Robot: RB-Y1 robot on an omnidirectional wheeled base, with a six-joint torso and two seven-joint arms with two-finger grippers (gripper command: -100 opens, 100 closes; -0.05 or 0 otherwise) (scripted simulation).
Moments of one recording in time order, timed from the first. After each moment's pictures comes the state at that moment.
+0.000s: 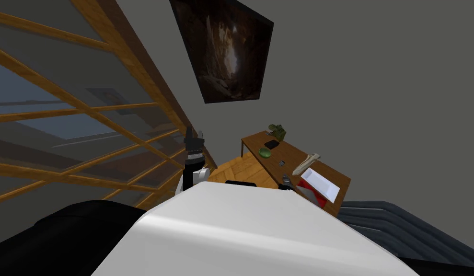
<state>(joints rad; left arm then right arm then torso) 0.47 -0.03 0.03 -2.32 -0.02 -0.48 0.01 0.42 -0.20 -0.01 -1.46 0.94 0.54 -0.65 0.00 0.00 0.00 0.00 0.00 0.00</state>
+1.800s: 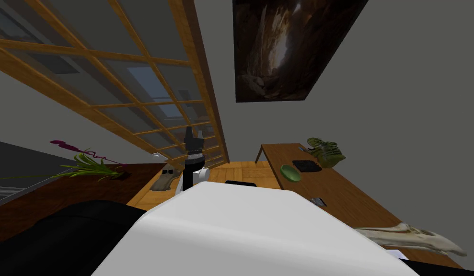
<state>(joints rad) 0.48 -0.03 0.03 -2.32 -0.02 -0.48 0.01 0.35 -0.22 -0.08 -0.92 1.30 0.89 -0.78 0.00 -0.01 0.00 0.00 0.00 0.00</state>
